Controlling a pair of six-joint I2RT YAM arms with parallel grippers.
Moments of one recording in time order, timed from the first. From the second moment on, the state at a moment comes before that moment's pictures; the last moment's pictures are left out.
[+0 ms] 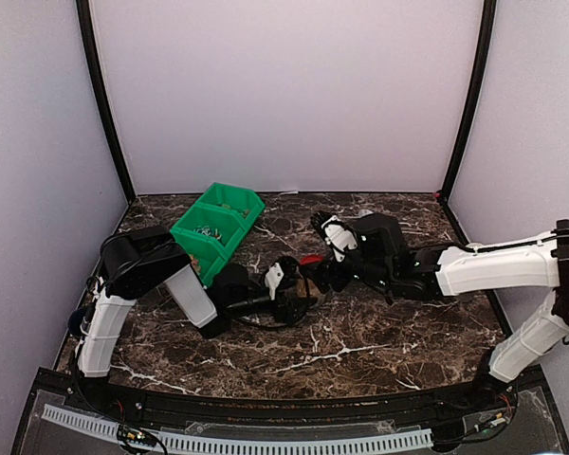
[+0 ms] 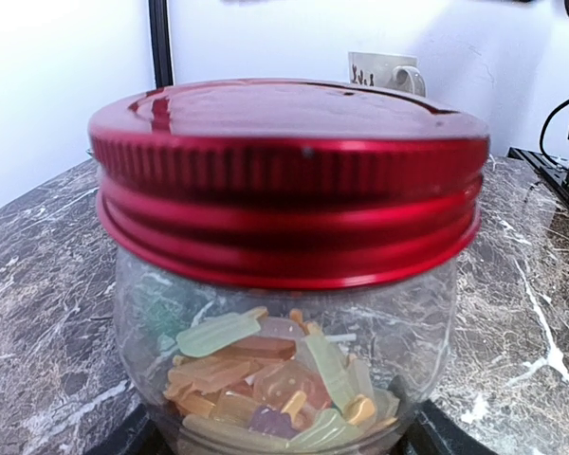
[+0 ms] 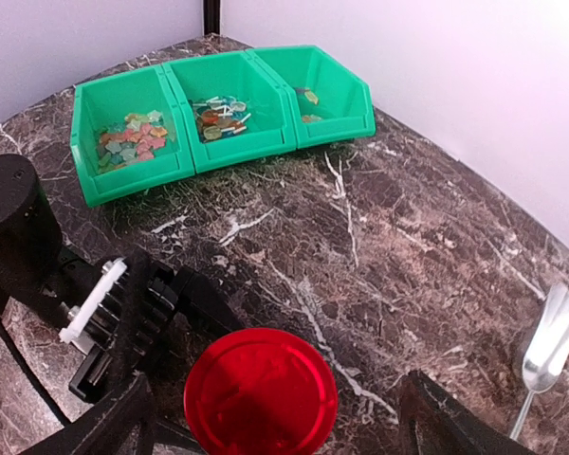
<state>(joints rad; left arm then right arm) -0.86 2.30 0.90 1.27 0.36 0.07 0.94 1.49 0.85 0.16 0.18 -0.02</state>
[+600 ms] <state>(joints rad) -0.86 2.30 0.85 1.32 0.79 0.08 0.82 1.27 0.74 -0.02 -0.39 -0.43</state>
